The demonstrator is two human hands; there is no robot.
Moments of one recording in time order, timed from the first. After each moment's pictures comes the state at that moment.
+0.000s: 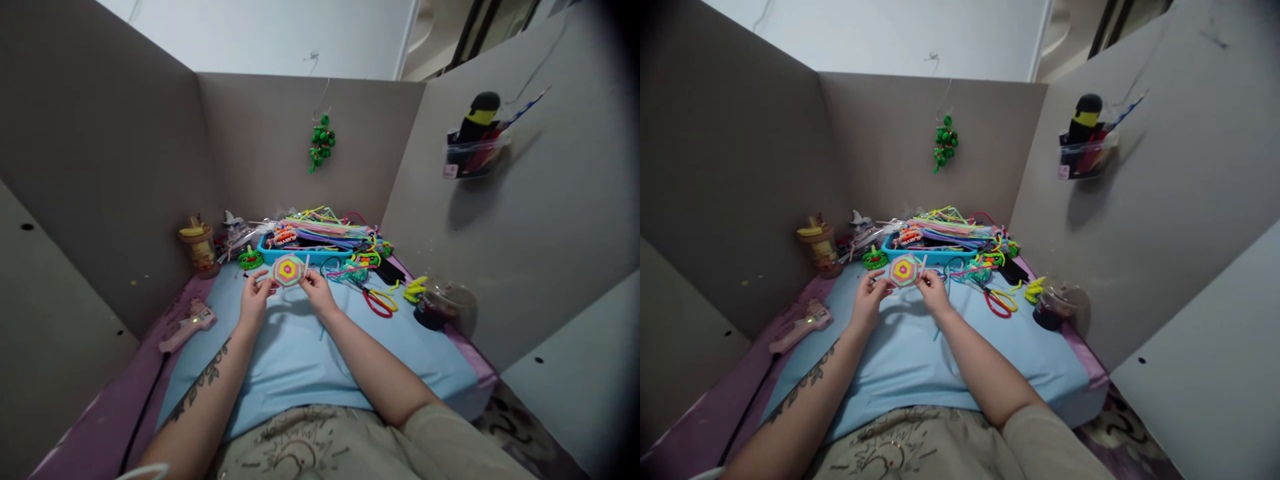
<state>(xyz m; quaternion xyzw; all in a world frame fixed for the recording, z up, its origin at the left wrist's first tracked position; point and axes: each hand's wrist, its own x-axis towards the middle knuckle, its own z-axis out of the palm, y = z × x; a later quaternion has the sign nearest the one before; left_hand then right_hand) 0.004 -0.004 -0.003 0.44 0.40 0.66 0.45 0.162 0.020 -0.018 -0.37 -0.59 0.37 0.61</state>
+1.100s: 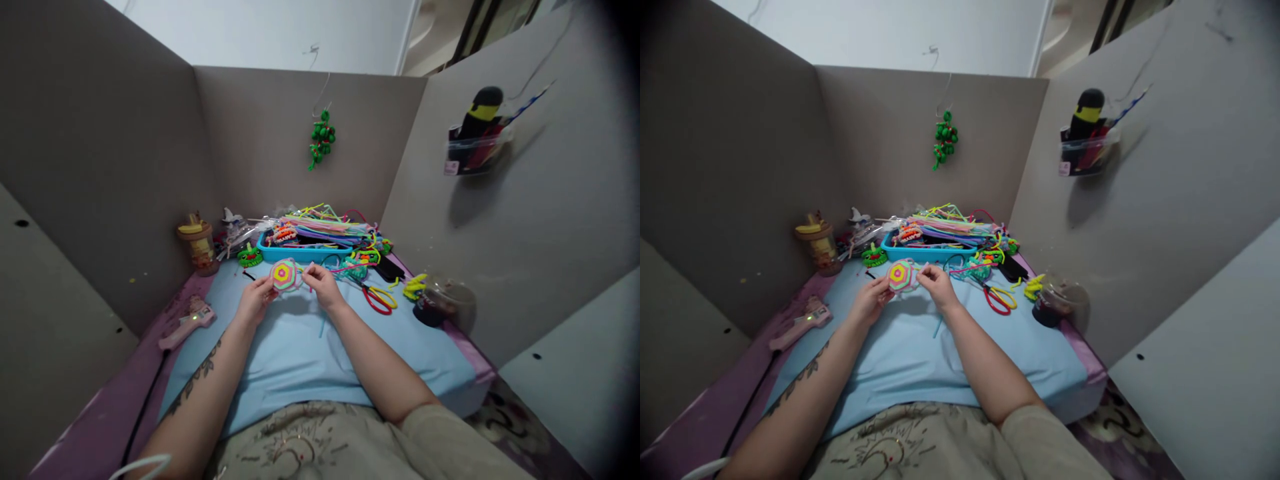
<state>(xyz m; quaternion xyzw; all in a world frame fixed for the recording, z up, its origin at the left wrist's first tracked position) -0.001 0.004 -0.006 0.35 0.40 0.58 0.61 0.175 0.010 0.004 -0.32 -0.57 0.45 0.60</state>
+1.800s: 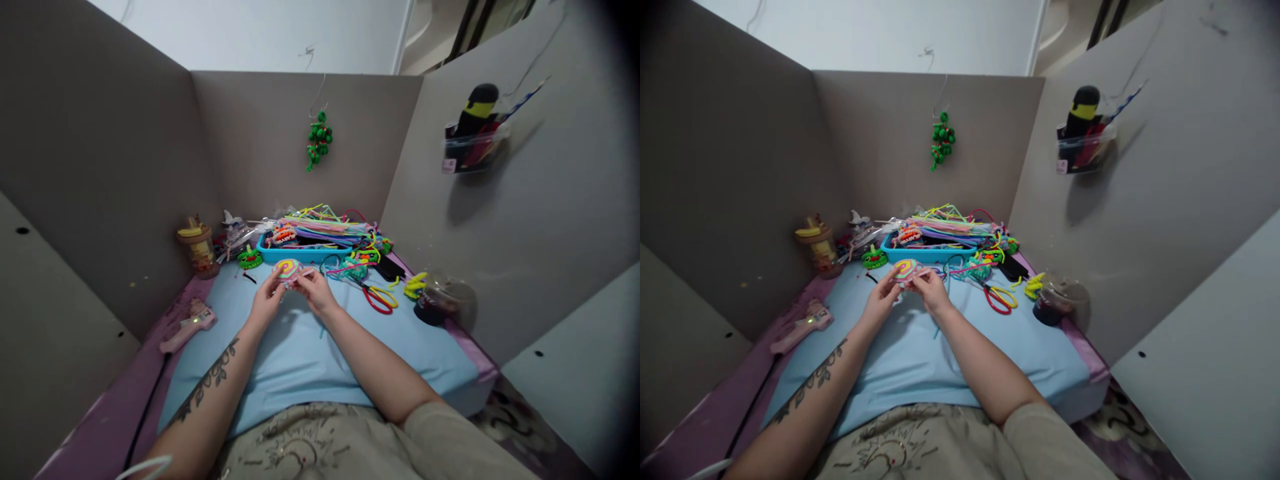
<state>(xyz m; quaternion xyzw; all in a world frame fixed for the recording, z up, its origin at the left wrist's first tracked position) 0.017 -0.004 -0.011 0.57 0.39 0.57 0.44 0.151 0.005 -0.001 -0.26 -0.42 0.61 0.62</state>
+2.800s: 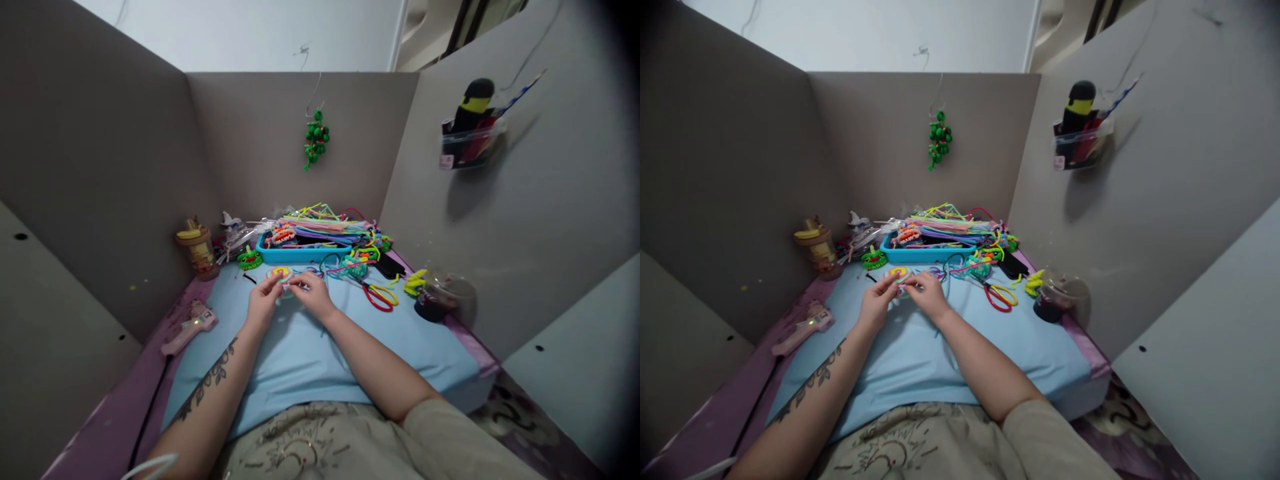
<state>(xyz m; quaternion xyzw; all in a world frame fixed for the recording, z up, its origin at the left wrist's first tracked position) 0.015 -0.001 -0.014 0.49 0.39 0.62 0.47 0.158 0.005 -0.006 -0.37 -0.72 0.18 0.56</state>
